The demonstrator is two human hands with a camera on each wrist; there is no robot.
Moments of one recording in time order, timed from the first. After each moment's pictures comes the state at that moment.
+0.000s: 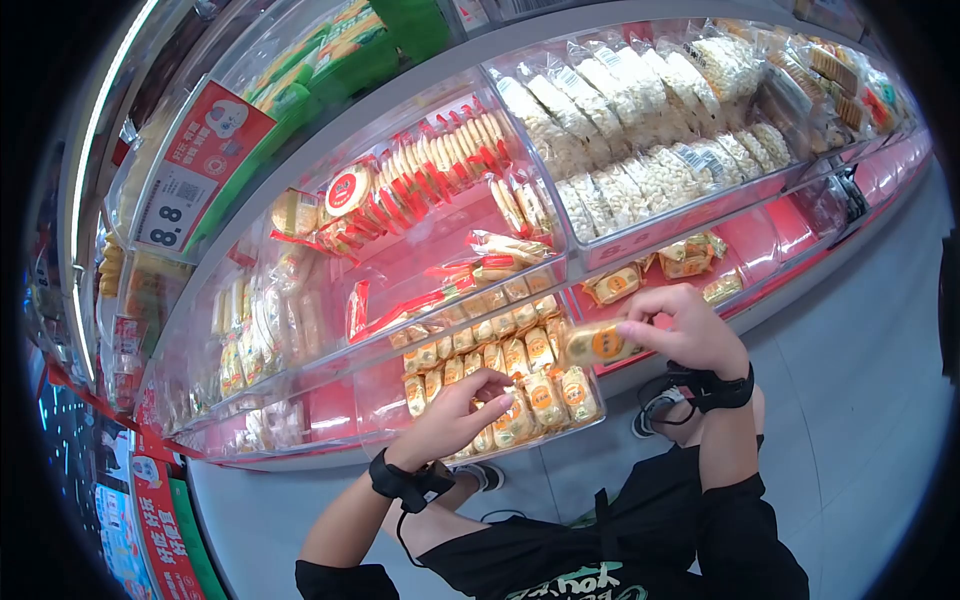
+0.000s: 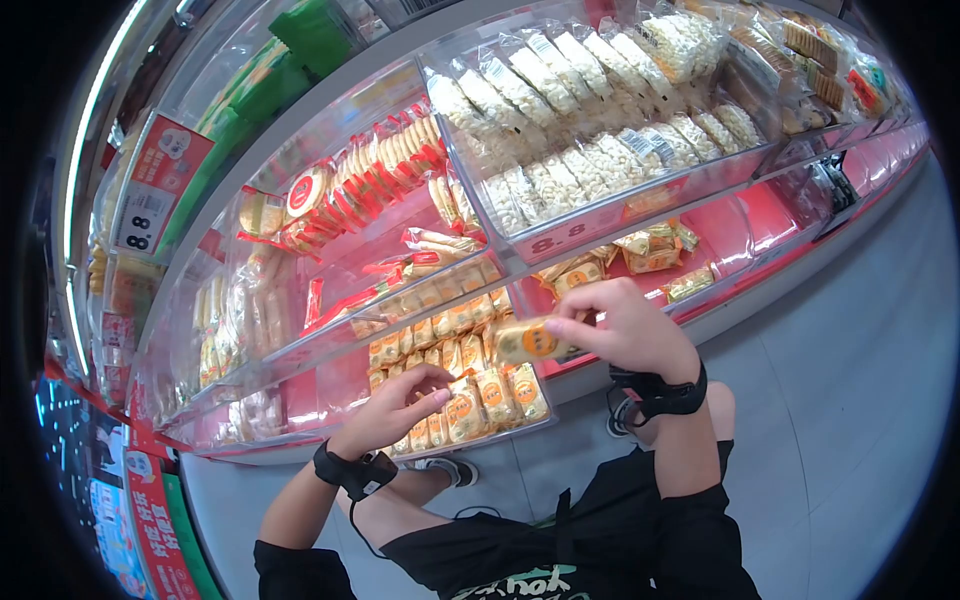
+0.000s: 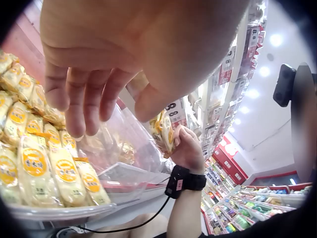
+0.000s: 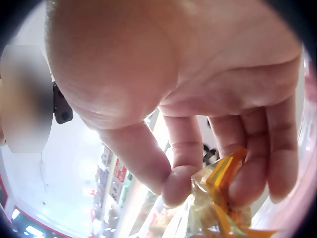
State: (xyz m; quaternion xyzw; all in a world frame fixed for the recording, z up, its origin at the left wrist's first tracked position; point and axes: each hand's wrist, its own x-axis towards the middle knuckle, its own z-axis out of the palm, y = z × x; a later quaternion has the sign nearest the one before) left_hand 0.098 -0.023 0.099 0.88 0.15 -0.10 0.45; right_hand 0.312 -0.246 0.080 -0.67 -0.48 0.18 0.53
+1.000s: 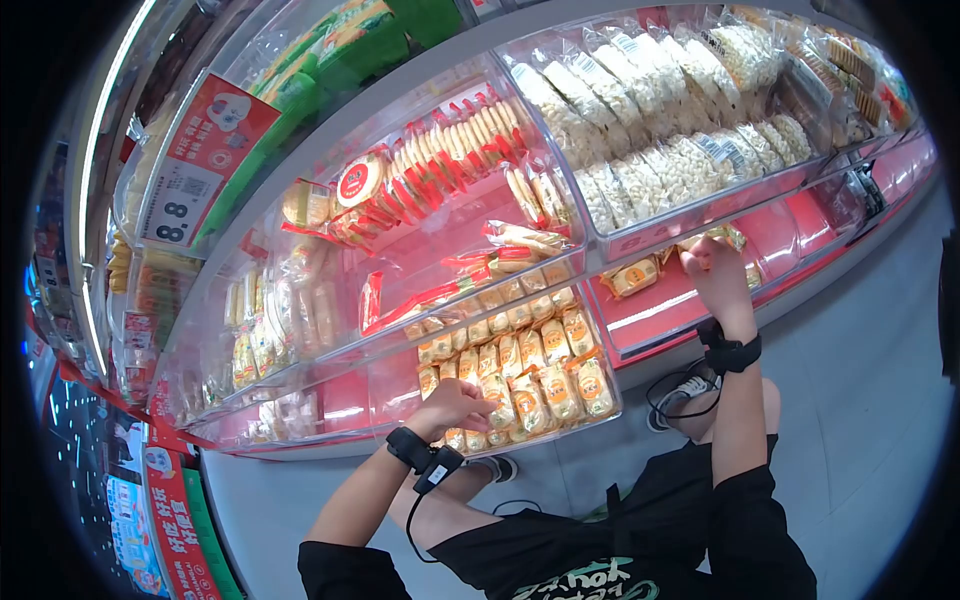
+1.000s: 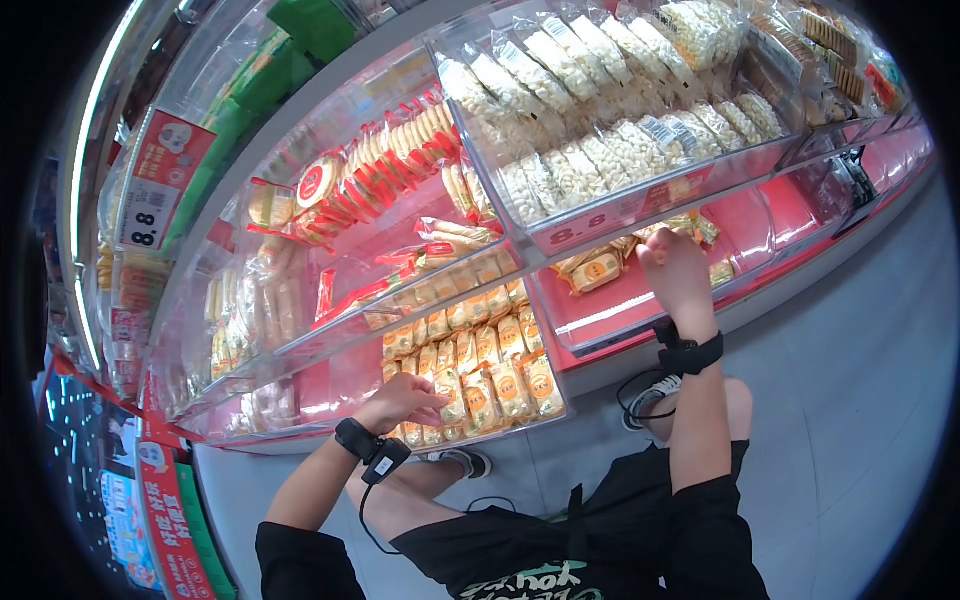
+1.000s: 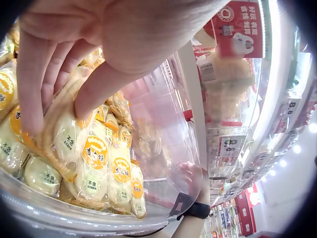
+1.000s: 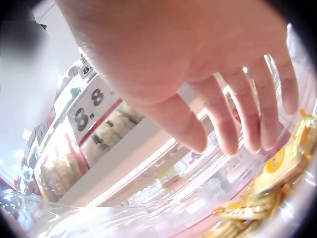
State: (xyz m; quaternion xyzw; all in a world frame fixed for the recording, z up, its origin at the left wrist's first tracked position) left_hand 0.081 0.033 0.035 0.68 0.42 -0.21 0.56; right_hand 0.385 -0.243 -0.010 -0.88 -0.25 -0.06 0.39
